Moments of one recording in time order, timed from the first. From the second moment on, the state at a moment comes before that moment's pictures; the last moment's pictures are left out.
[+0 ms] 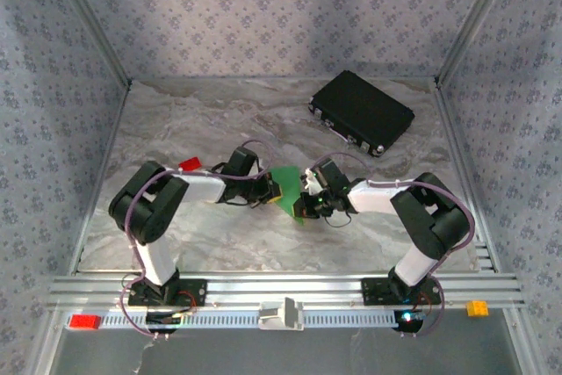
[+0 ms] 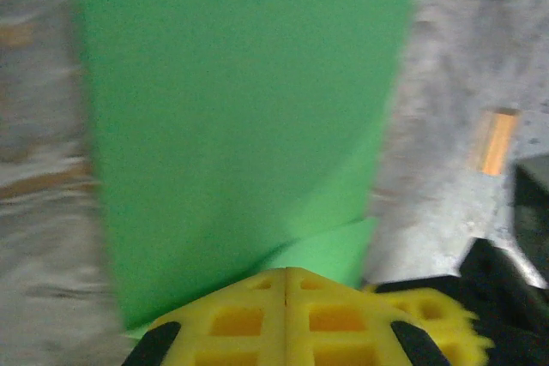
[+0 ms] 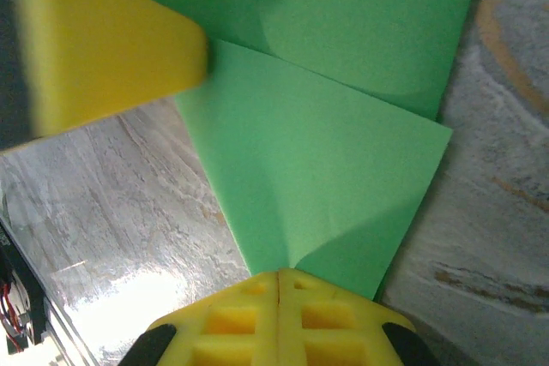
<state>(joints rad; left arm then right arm) -0.62 1.80 0.79 0.10 0.55 -0.98 0.64 1.65 0.68 -0.06 -0.51 0.59</state>
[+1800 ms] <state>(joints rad) -0.60 1.80 0.76 0.13 0.57 -0.94 0.67 1.62 0.76 -0.18 -0.50 0.54</state>
